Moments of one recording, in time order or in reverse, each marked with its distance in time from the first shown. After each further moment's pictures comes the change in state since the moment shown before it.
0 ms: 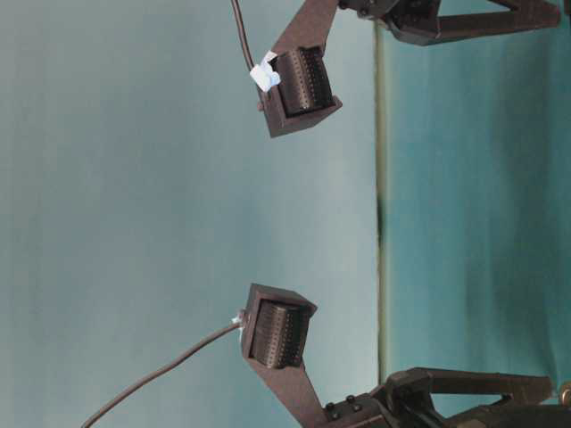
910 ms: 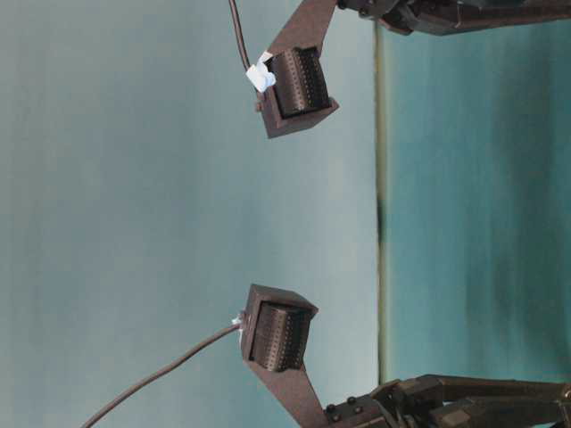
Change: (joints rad) left arm -0.006 -0.002 0.002 -0.002 -0.002 0.005; right arm 0.003 0.000 -0.006 0.002 0.017 0.000
